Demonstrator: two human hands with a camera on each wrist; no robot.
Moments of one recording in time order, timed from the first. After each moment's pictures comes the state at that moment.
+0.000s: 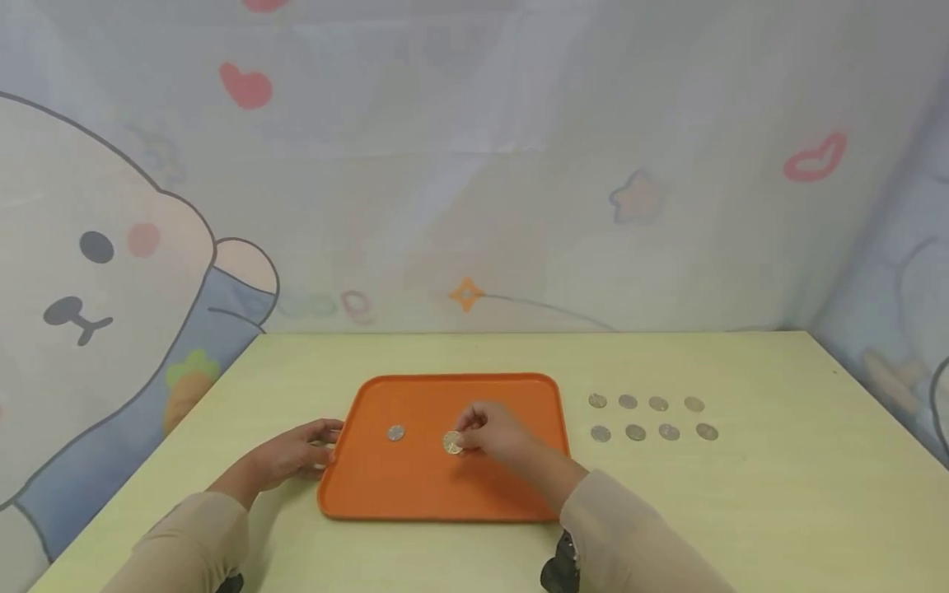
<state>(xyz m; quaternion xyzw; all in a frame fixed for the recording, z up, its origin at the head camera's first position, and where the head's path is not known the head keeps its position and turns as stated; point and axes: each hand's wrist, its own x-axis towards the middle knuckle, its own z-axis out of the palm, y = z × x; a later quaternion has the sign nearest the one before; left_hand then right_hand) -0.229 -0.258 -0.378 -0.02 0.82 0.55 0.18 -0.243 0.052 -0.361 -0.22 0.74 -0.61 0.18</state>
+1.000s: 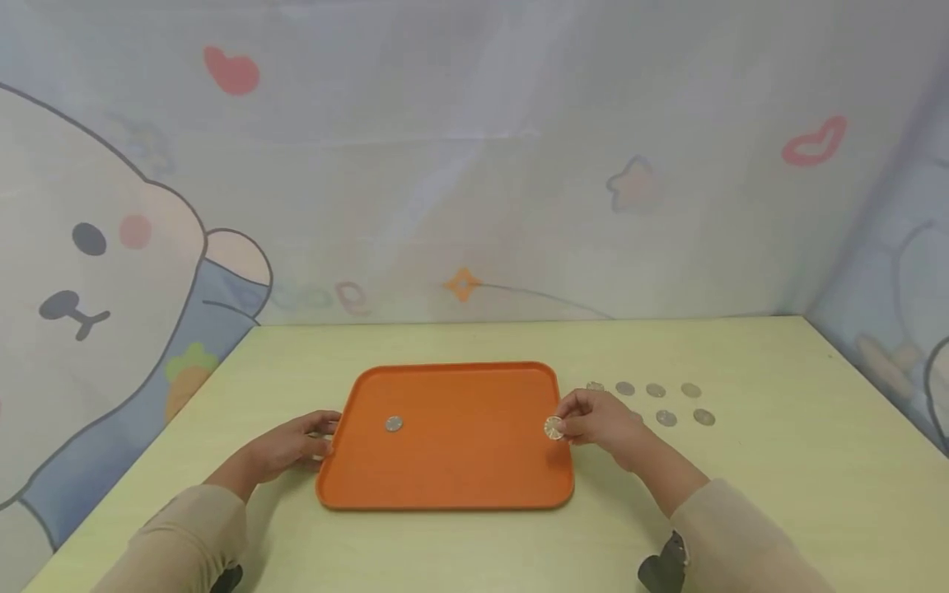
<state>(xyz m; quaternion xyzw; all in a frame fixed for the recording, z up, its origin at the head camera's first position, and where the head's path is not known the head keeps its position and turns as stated) -0.227 -0.256 -0.372 0.00 0.81 0.55 0.19 -0.229 0.168 -0.350 -0.16 0.76 -0.60 0.17</state>
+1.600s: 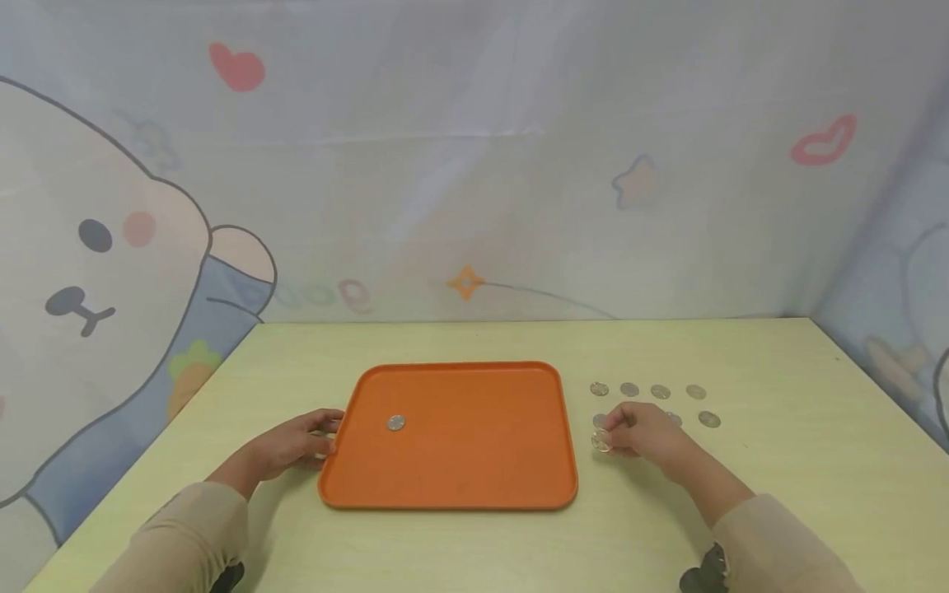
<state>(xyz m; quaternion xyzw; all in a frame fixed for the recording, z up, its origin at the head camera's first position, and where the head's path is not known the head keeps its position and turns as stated) -0.226 -0.256 -0.372 0.00 0.81 0.55 0.19 -0.231 0.211 -0.369 -0.12 0.82 -0.54 0.15</state>
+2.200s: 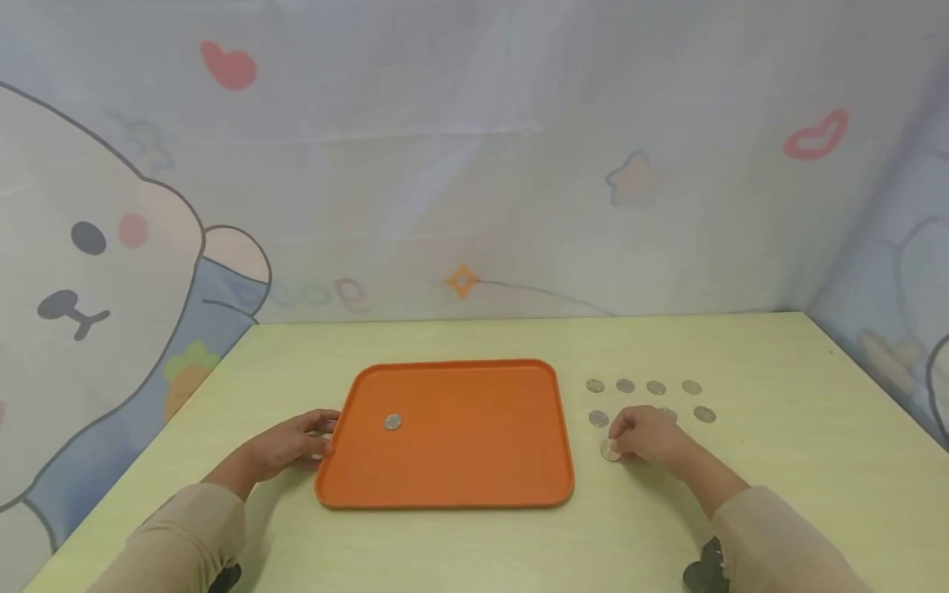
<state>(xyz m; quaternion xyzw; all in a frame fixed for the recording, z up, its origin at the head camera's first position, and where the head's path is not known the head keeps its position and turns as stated) -0.227 -0.256 -0.372 -0.01 0.81 0.55 0.19 -0.232 0.216 -0.380 -0.10 0.87 -0.46 0.14</state>
